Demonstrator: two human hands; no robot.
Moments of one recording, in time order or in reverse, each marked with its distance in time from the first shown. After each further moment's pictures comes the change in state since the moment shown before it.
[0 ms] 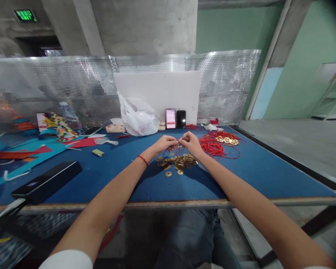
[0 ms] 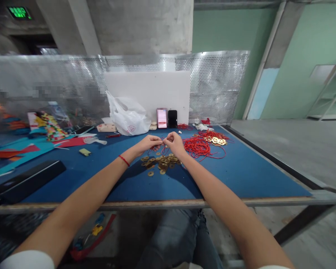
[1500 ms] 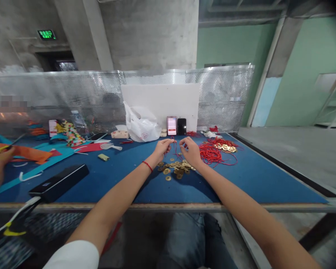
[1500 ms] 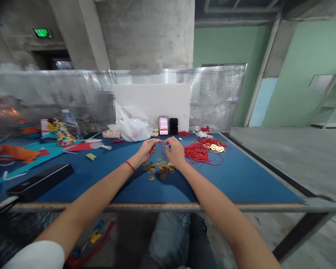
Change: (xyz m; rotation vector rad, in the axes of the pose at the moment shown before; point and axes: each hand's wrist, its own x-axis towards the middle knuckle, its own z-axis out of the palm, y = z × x) left_hand 0.002 -0.004 0.005 -0.303 0.371 0.079; right_hand -0.016 -0.023 -0.002 -0.678 0.055 -0.384
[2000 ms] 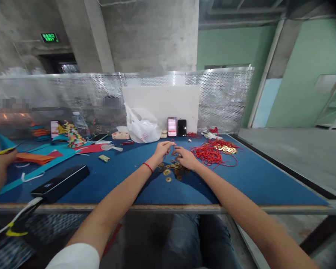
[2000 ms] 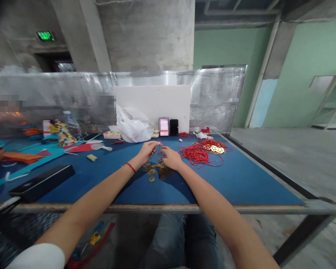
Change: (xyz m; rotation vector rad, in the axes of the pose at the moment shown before) left_hand -0.001 -0.002 0.000 0.105 0.053 0.016; right_hand -0.005 0.003 0.011 -0.014 -0.456 0.046
